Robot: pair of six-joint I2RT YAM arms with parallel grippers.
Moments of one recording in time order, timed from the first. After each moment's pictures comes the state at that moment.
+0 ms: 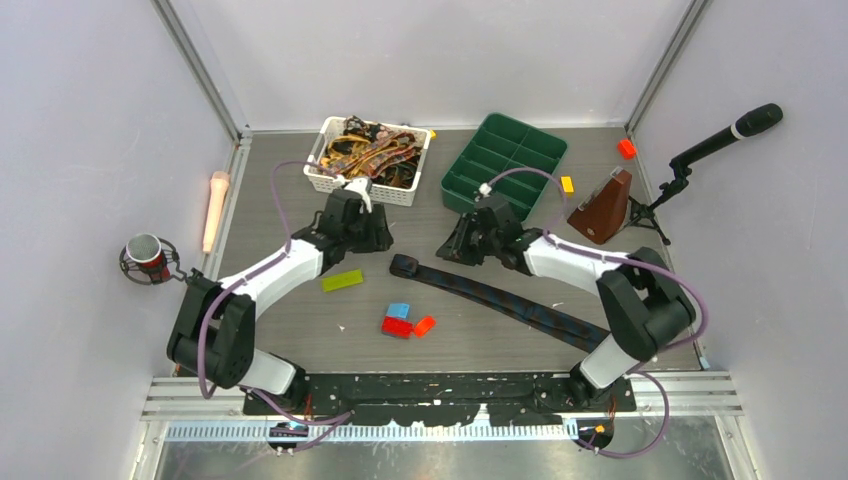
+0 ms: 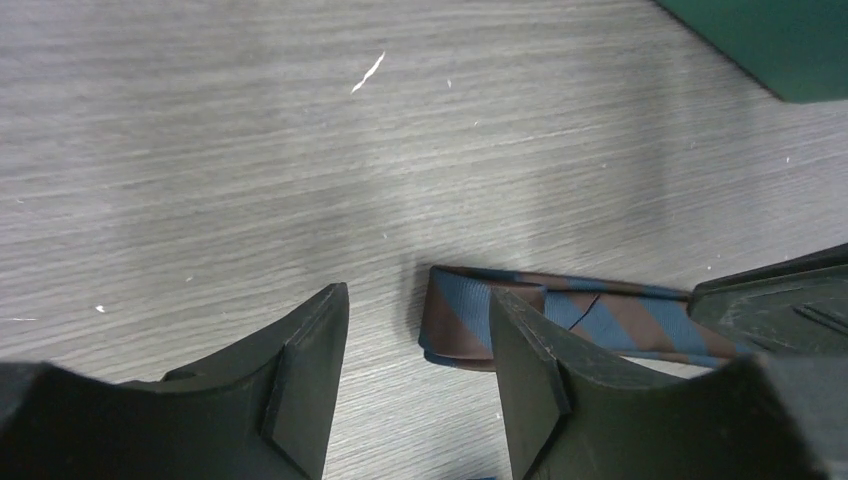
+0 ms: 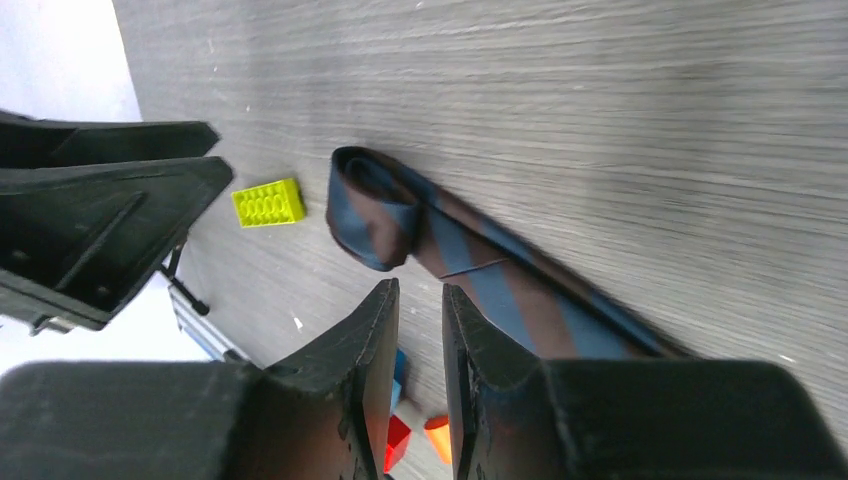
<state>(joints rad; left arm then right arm) -0.46 1.43 0.89 -0.16 -0.02 -0.40 0.58 1.56 0.86 -0.01 -0.20 0.89</state>
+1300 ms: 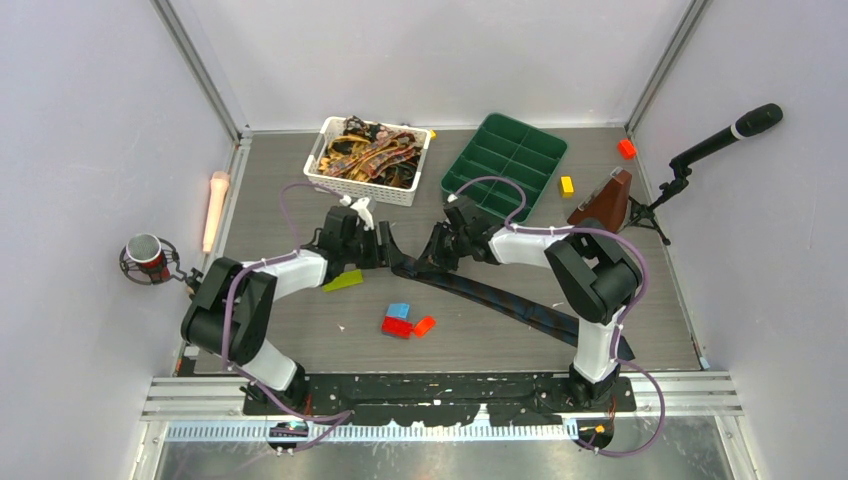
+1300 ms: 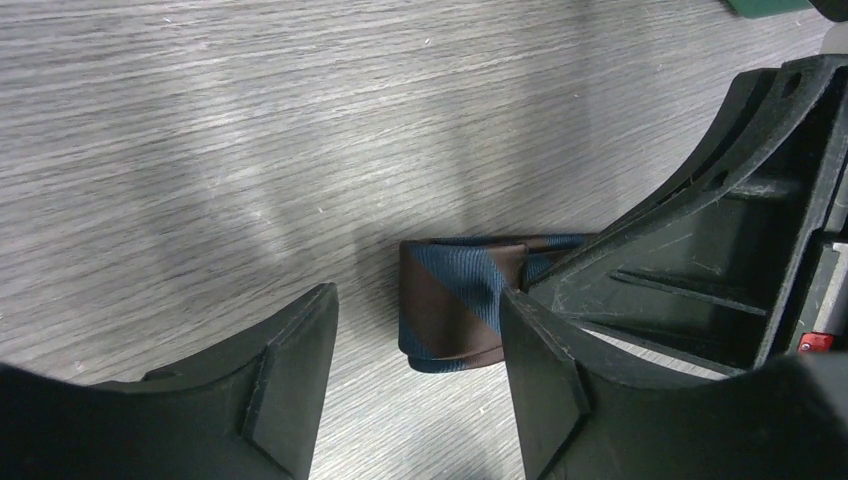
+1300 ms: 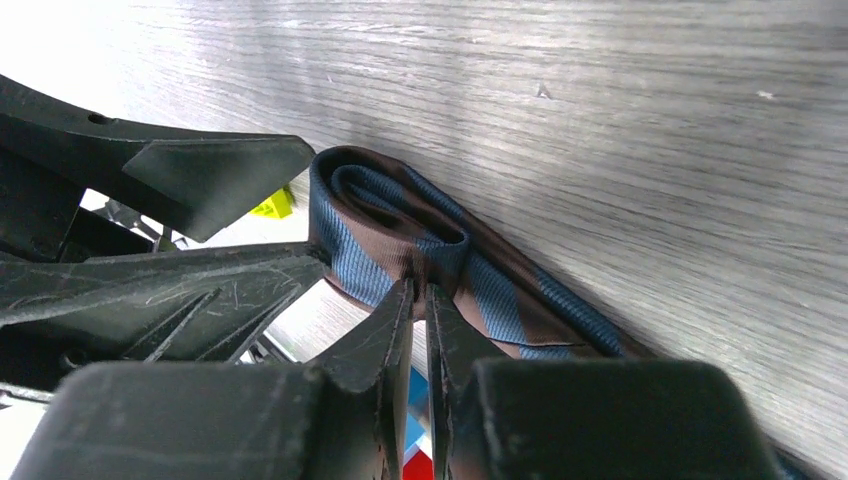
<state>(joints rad) -0.38 1.55 0.69 0.15 0.31 -0.47 0.66 1.89 1.05 0.01 -0.36 0.96</state>
